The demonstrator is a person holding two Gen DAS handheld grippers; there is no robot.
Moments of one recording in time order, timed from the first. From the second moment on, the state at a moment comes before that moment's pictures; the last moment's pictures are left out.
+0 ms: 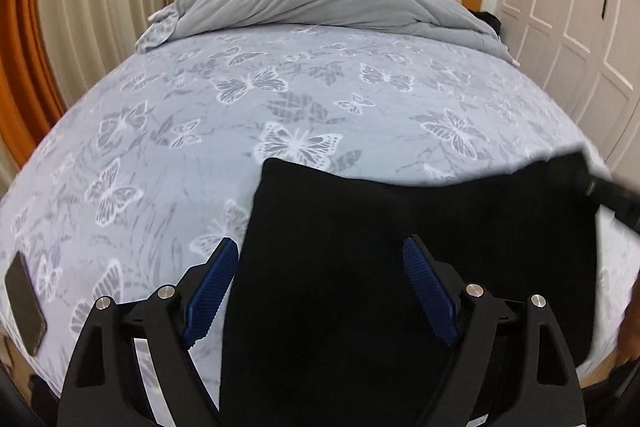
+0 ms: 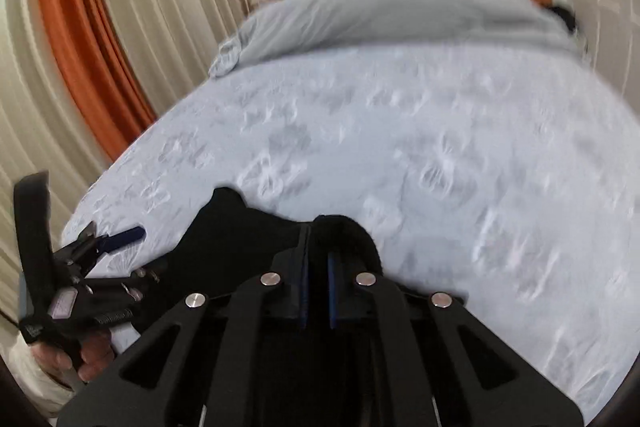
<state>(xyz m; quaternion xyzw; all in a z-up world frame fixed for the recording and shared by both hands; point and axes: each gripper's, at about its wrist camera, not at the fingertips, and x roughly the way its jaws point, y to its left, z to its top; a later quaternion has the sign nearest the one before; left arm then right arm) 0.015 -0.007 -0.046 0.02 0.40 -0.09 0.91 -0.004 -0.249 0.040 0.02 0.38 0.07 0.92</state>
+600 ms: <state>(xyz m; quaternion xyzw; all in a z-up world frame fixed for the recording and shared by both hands) 0.009 -0.015 -0.085 0.06 0.47 -0.09 0.88 -0.062 -0.285 -0.026 0.10 0.51 0.04 0.85</state>
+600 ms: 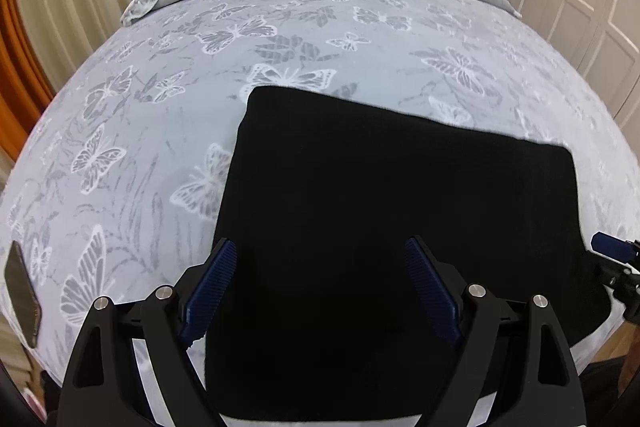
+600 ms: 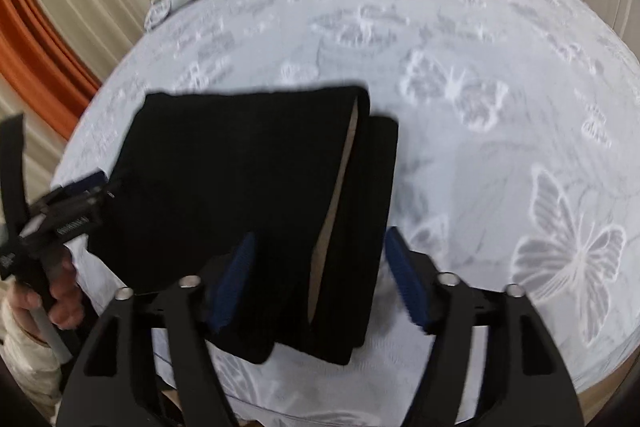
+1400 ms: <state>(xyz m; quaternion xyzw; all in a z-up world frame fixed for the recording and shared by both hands) 0.015 0.059 -0.130 -0.13 0.57 -0.16 0.80 -0.064 -0.281 -0.059 0.22 0.53 0.06 0.82</state>
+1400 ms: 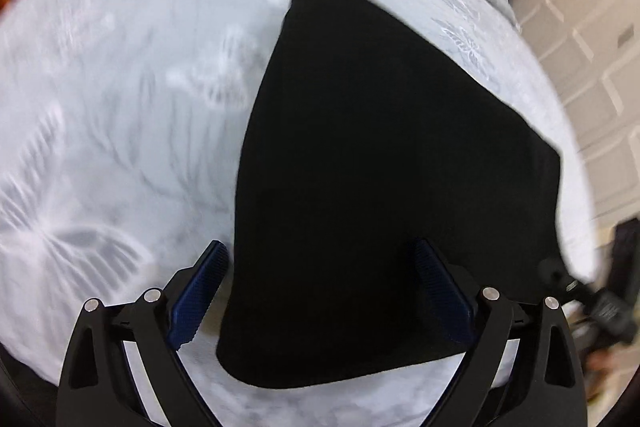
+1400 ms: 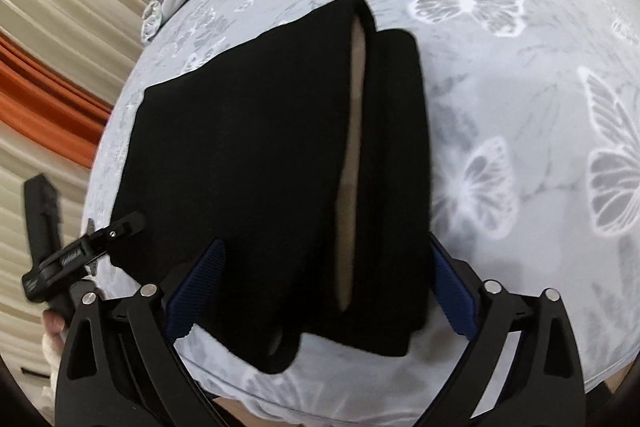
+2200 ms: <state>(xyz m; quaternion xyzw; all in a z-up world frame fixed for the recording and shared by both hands) -0.036 0.027 -0.082 -0.05 0.49 -0.12 0.86 -0.113 -0.245 -0.022 0.14 0.44 0.06 0.88</state>
